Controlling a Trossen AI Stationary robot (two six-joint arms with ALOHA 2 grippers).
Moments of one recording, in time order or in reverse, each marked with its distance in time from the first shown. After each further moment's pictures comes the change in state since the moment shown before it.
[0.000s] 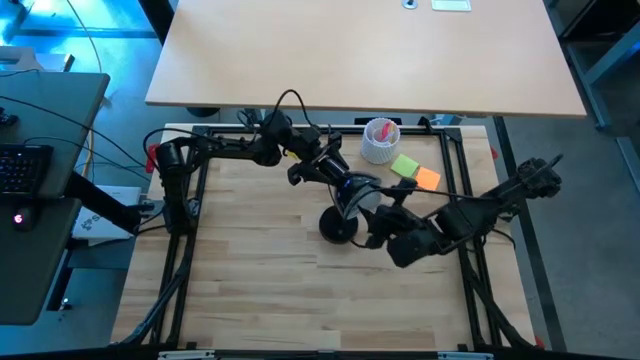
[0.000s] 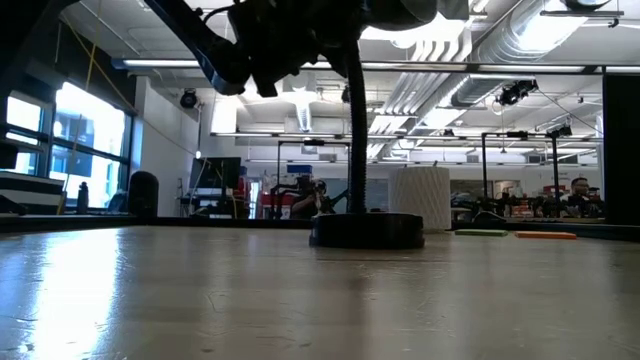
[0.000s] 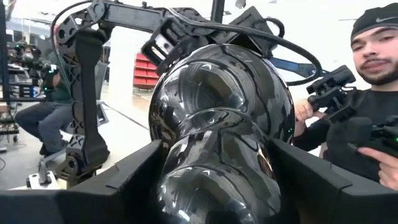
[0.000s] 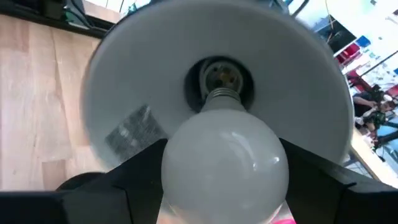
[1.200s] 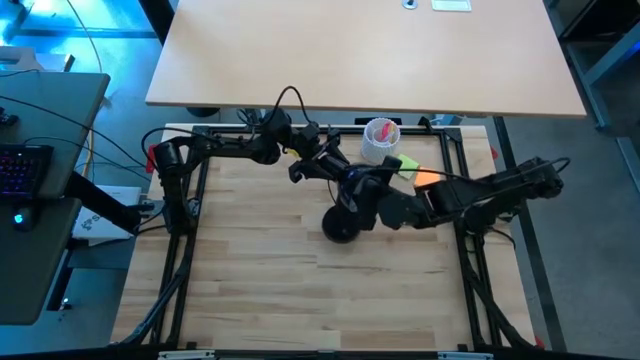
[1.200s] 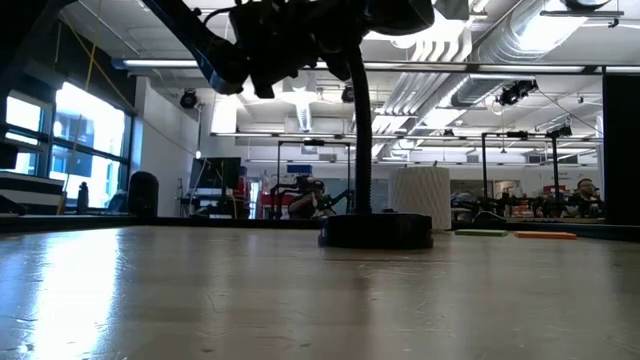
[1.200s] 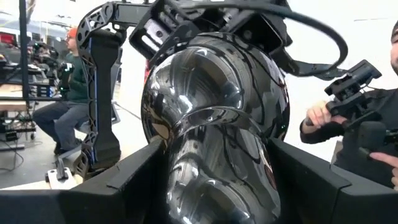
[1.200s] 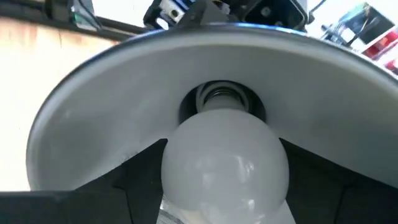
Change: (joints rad) left arm -0.010 -0.001 -0.002 -0.057 -0.027 0.059; right arm -0.230 -0.004 0.002 0.155 -0.260 -0.176
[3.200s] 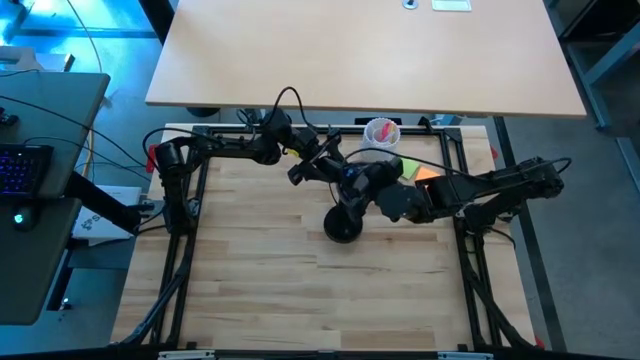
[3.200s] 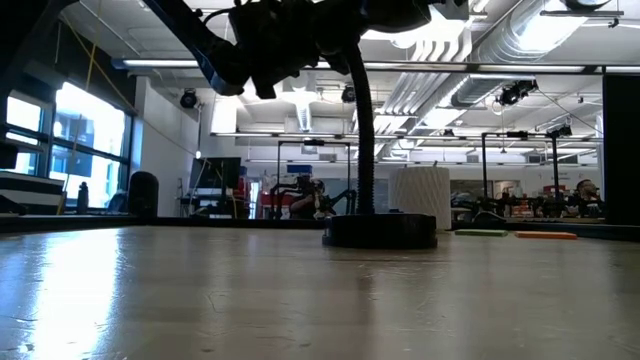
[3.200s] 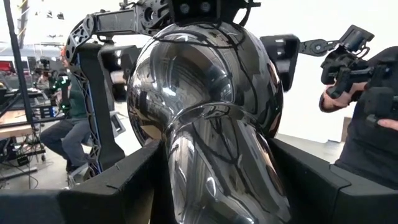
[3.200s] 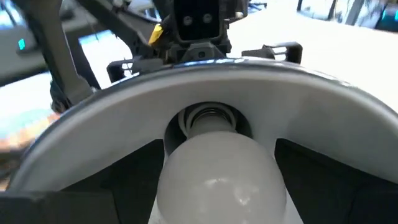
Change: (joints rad) left arm -0.007 0.003 0.001 0.027 0.055 0.123; right arm -0.042 -0.023 -0.003 0.072 -0.007 0.607
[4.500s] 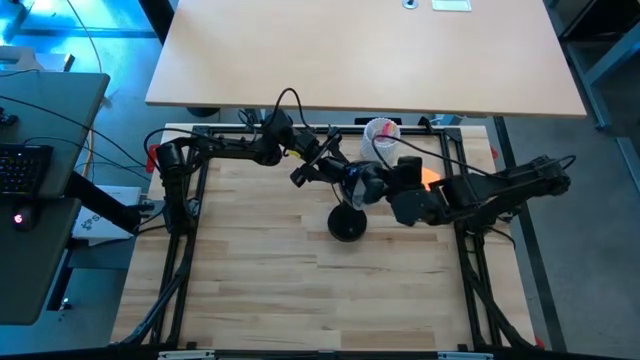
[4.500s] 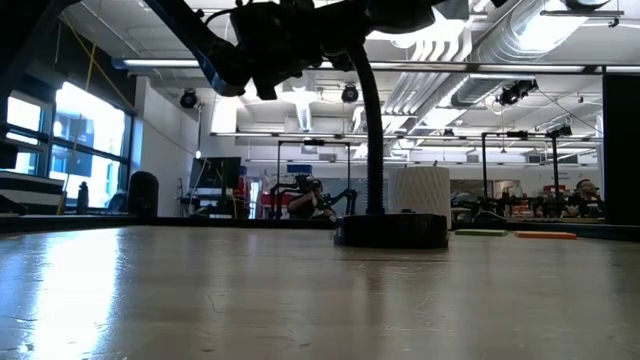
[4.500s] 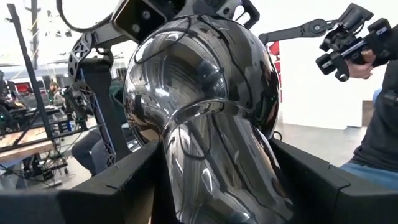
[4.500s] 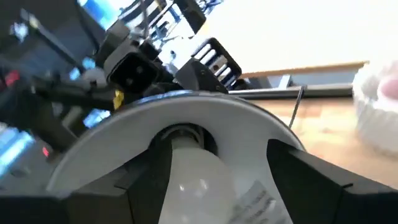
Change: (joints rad) left arm 0.001 0.001 0.000 0.005 -0.029 0.110; right arm 0.066 -0.085 0.002 -0.215 0.151 0.649
